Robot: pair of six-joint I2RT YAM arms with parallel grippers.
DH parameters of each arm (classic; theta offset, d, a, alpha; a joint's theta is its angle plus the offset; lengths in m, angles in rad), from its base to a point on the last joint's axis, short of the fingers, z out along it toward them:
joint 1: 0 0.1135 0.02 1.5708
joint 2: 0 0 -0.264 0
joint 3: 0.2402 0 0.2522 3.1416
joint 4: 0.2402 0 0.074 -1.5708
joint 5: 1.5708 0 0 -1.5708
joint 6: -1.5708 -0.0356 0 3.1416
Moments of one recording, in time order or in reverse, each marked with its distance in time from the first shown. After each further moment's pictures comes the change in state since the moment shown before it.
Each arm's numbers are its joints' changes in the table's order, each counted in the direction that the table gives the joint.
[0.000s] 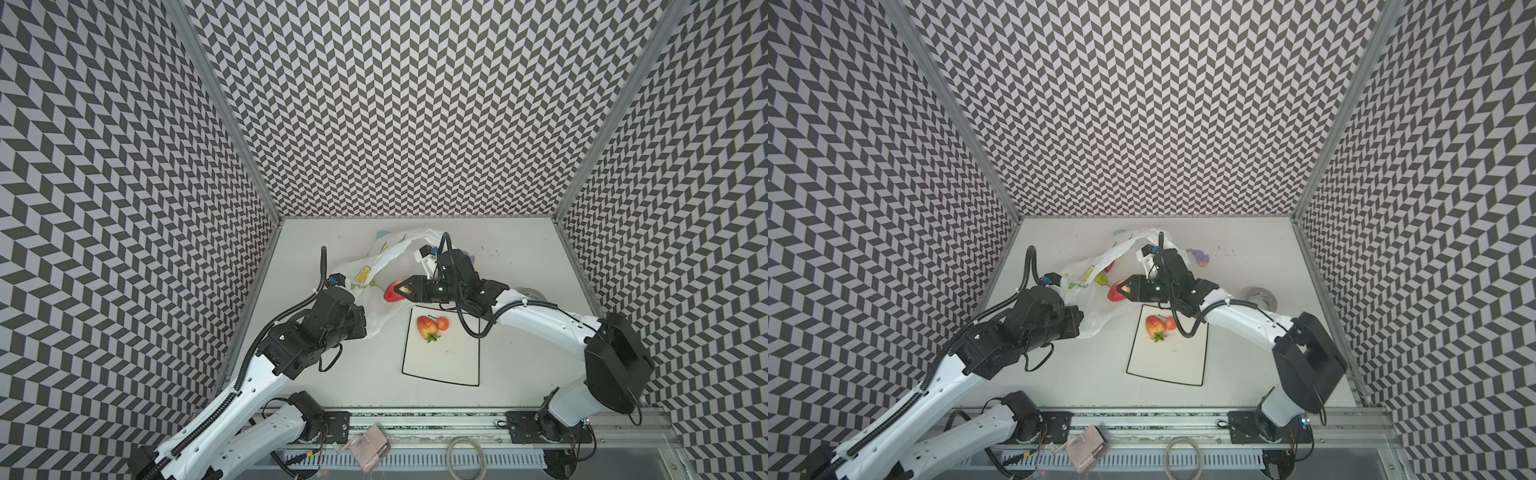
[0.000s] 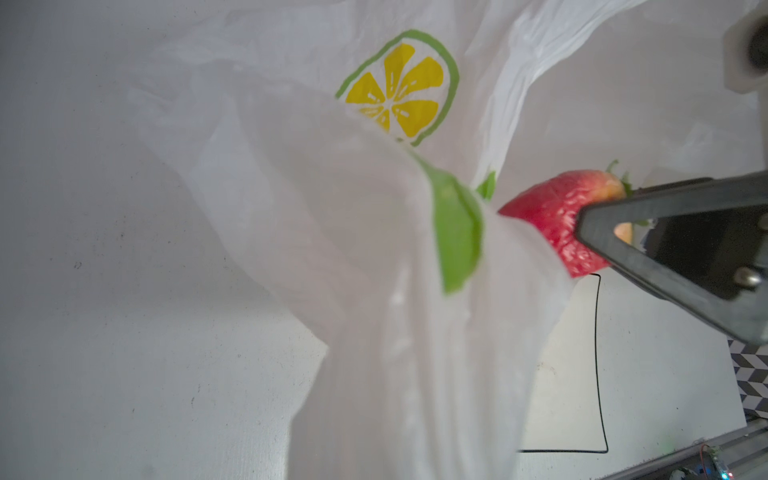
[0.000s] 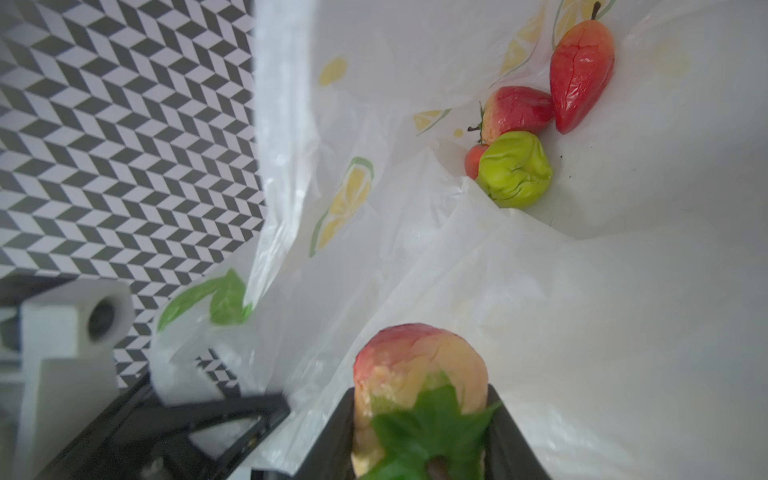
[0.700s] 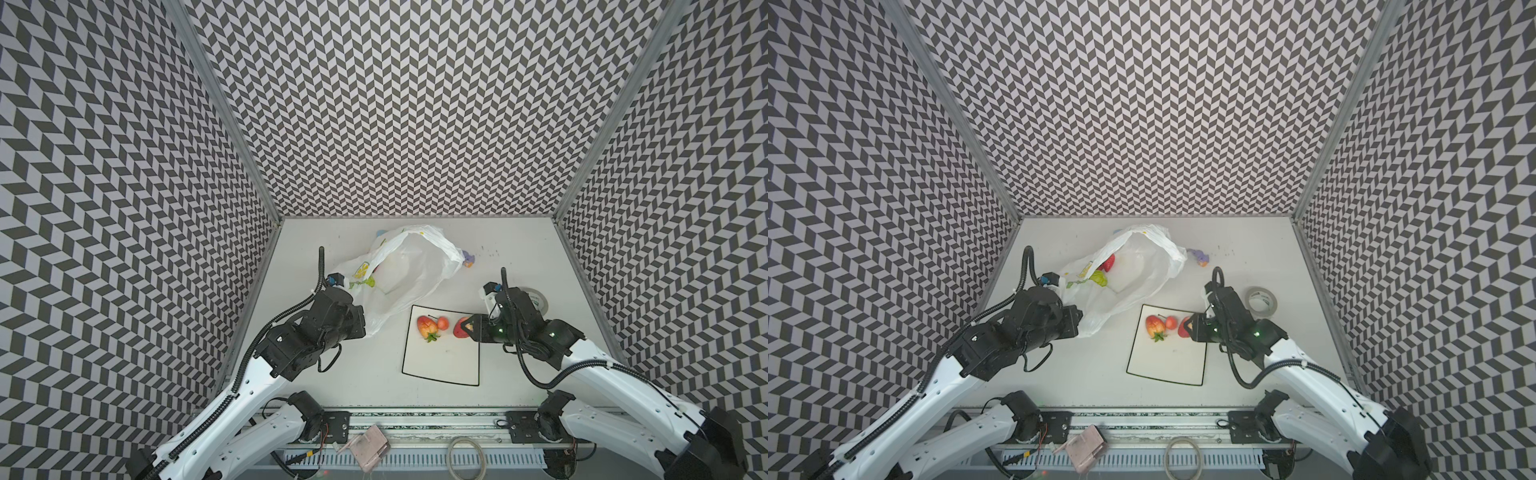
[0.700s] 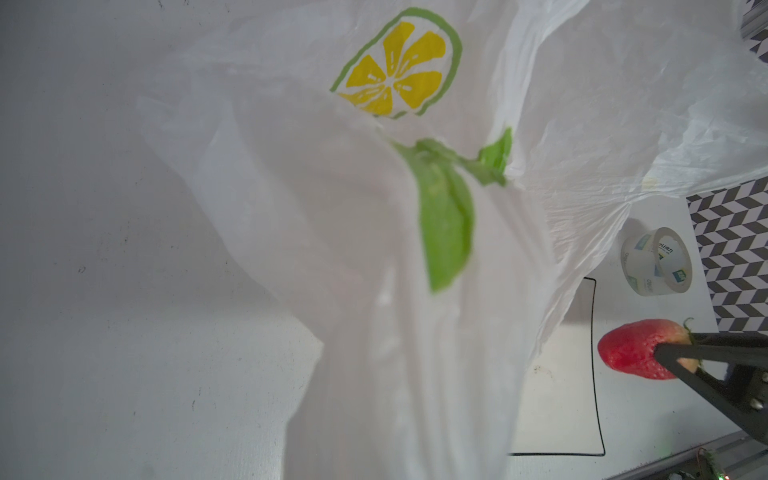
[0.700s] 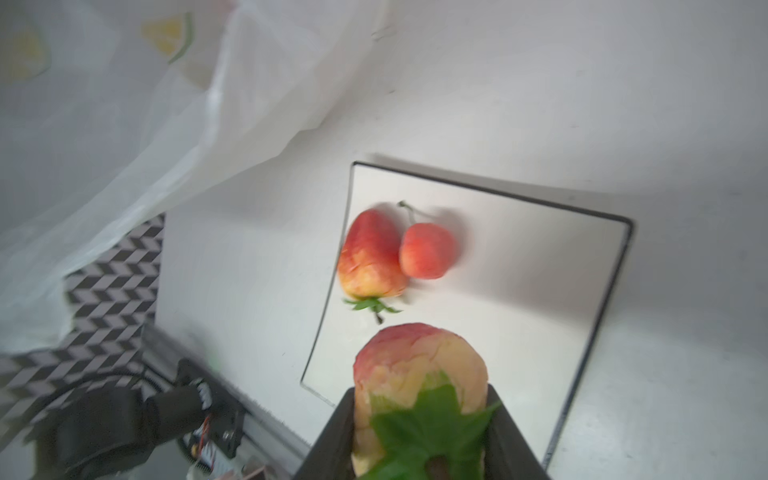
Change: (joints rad) left arm 0.000 0.014 0.000 -0.003 -0.010 0.002; right arm -0.184 0.542 -0.411 0.475 0.267 0.092
